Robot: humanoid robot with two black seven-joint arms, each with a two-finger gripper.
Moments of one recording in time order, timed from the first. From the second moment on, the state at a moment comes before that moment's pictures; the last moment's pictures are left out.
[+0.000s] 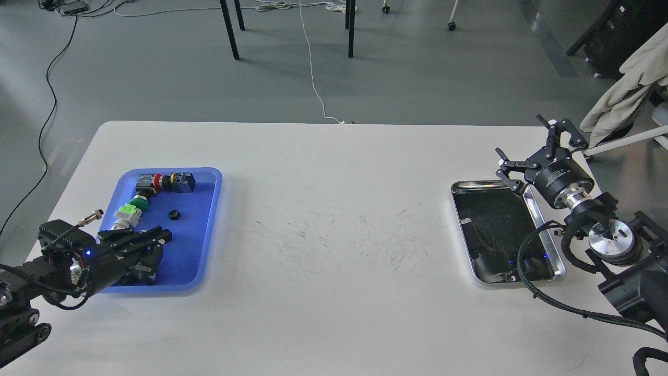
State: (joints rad) left arm -0.44 0.75 -0.31 -0.92 1.81 0.32 -0.39; right arm 0.57 -0.35 0.96 0.60 0.06 0.49 0.06
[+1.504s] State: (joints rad) left arm -0.83 0.22 -0.61 -0.27 0.18 -0.44 -0.38; right arm 0.61 -0.39 0.98 0.82 0.07 0.36 0.04
